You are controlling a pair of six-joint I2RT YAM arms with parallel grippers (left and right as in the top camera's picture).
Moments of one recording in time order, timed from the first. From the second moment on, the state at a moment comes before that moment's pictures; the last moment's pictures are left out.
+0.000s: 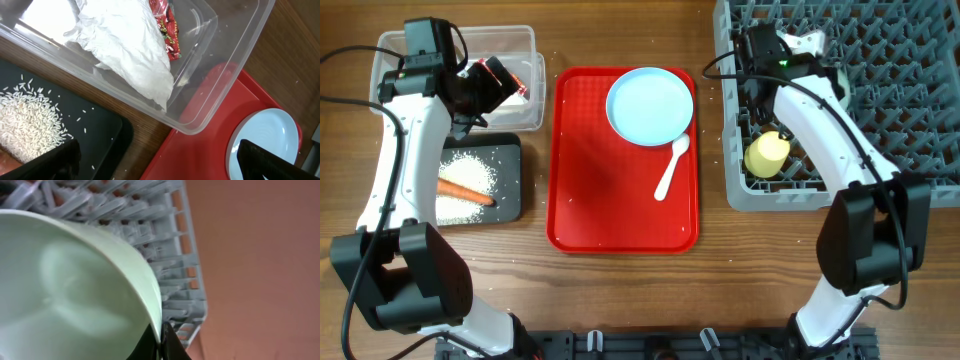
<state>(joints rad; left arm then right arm) 0.13 1.76 1.51 -0.85 0.13 -0.54 0.23 1.92 1.55 -1.00 1.08 0.15</state>
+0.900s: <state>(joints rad) 0.13 1.76 1.51 -0.85 0.13 -0.54 0.30 1.93 1.55 -1.02 1.33 0.14</state>
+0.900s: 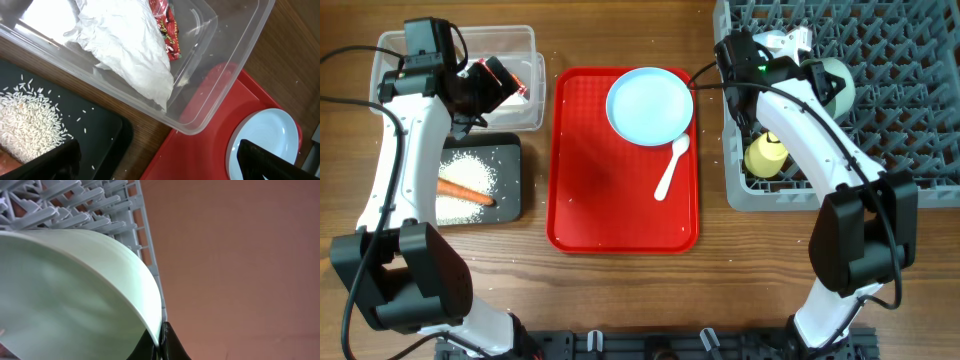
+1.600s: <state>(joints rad) 0.13 1.76 1.51 -0.85 0.13 -0.54 0.30 2.01 1.55 -0.97 1.32 0.13</state>
